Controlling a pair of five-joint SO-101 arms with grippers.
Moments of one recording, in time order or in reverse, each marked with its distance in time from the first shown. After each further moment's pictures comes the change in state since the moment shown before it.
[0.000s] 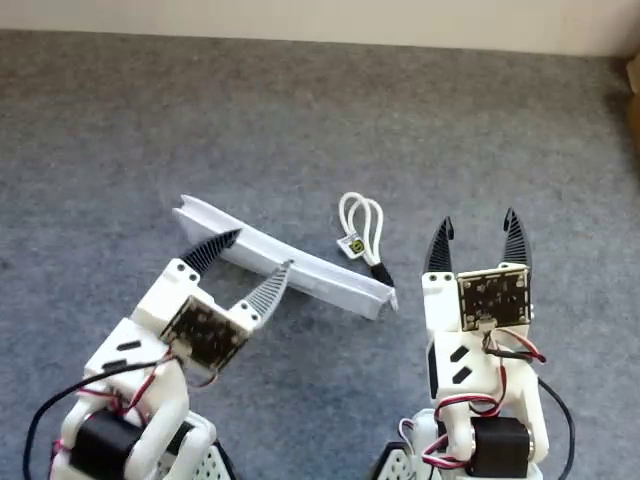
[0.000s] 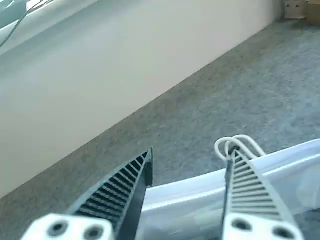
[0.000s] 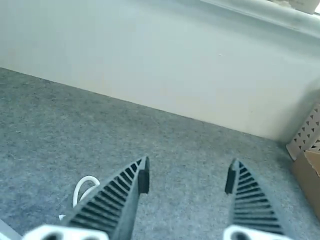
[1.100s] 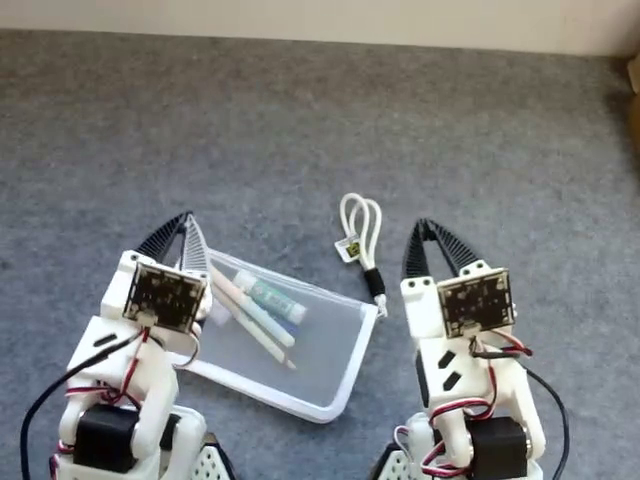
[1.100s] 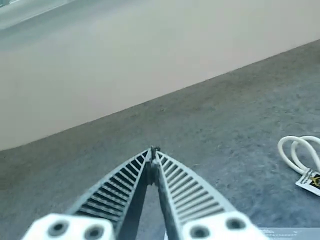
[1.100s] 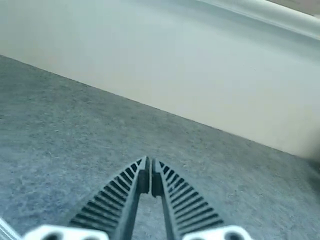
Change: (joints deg) left arm -15.5 -0.1 4.2 -4.7 5.8; right arm -7.6 0.0 -0.2 0.0 0.0
